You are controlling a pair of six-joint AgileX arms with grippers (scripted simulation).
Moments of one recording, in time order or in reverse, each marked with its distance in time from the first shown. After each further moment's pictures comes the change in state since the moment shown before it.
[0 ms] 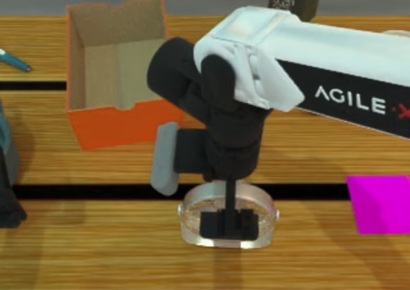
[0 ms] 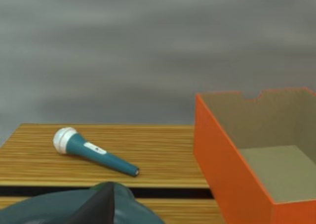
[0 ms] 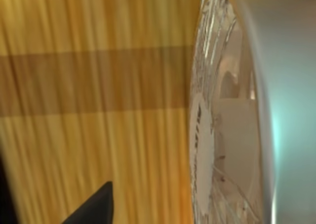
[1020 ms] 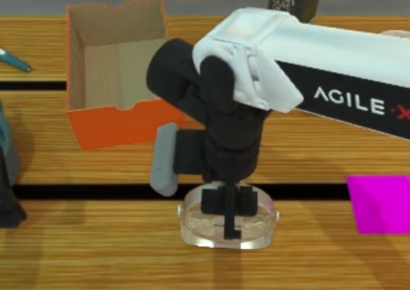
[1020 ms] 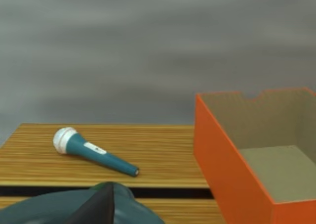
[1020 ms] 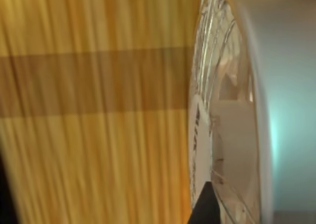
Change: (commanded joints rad) left arm 0.000 0.000 0.000 0.000 0.000 0.000; right arm 0.000 0.000 0.000 0.000 0.000 0.000
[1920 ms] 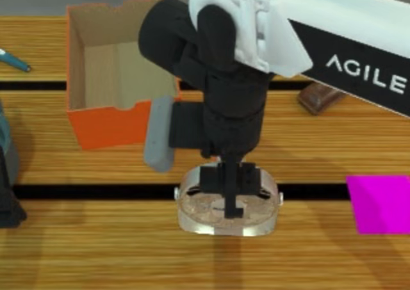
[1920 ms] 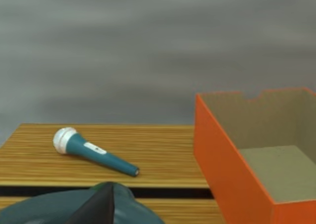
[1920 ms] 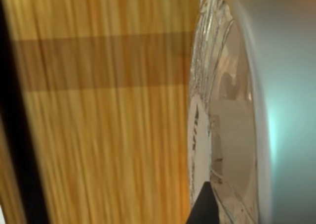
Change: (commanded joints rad) left arm 0.000 0.000 0.000 0.000 0.000 0.000; right arm 0.006 -0.001 0.198 -0.198 0.000 -0.001
